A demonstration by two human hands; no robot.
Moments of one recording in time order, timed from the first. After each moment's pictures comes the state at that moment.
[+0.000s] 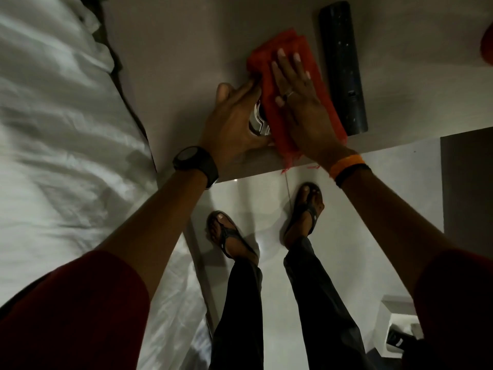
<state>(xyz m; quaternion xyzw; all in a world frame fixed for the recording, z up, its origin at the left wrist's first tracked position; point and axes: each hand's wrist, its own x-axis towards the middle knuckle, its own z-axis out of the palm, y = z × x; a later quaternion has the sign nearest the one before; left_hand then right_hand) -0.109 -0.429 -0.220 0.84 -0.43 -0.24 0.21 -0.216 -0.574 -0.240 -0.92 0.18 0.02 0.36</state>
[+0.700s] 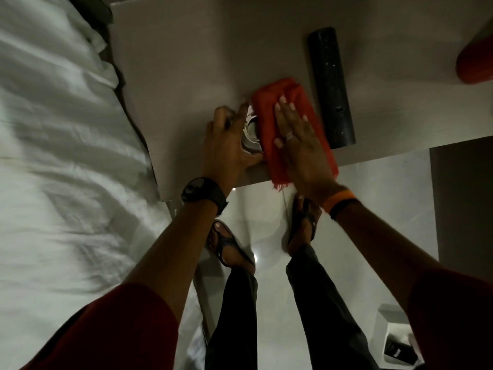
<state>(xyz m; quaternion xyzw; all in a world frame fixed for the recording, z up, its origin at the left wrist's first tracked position) -0.131 -0.422 -0.213 0.89 -0.31 -0.27 0.22 -0.259 -0.553 -0.225 -0.92 0.20 0.06 0.32</state>
